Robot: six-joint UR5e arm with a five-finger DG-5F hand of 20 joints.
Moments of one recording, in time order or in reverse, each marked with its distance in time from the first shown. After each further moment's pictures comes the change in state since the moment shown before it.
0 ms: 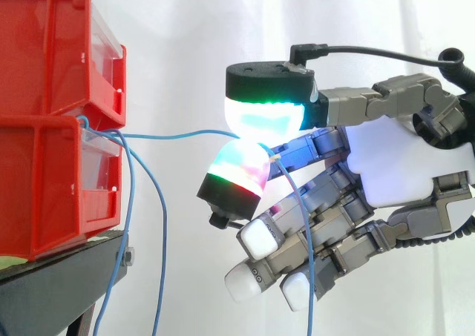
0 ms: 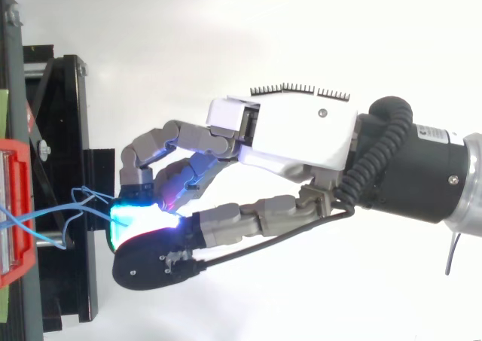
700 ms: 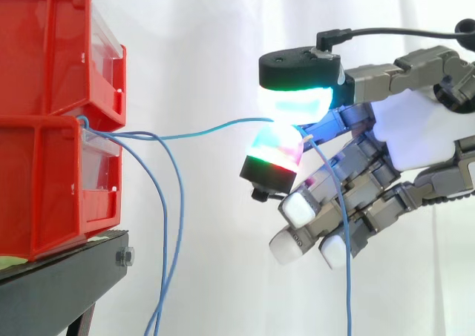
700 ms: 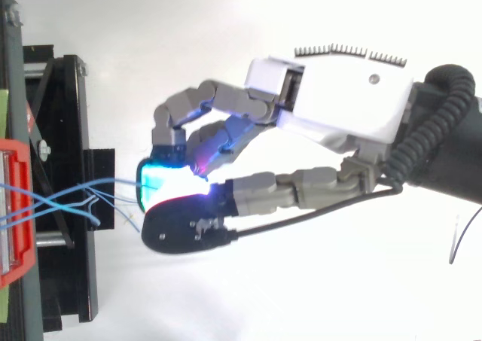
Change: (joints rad) arm -0.004 0.062 0.000 -0.120 0.083 -0.073
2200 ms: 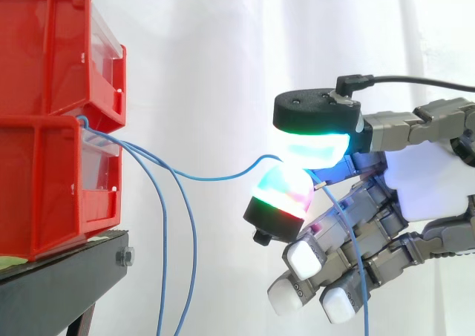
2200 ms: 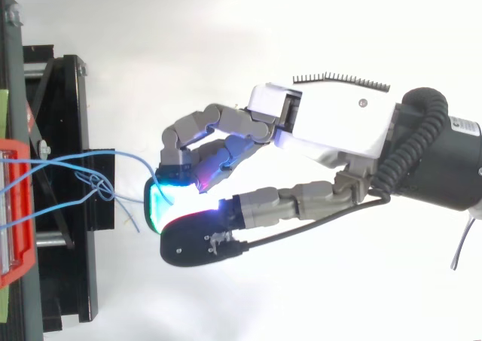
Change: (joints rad) arm 0.009 0.008 -0.162 0.237 -0.041 0.011
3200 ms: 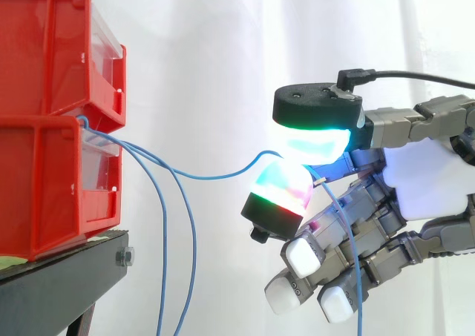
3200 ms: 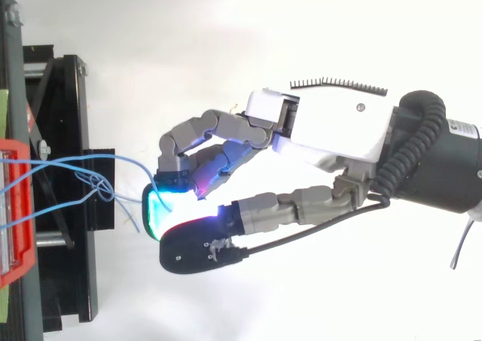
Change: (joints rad) arm 0.000 0.000 -0.002 0.011 -0.013 -0.003
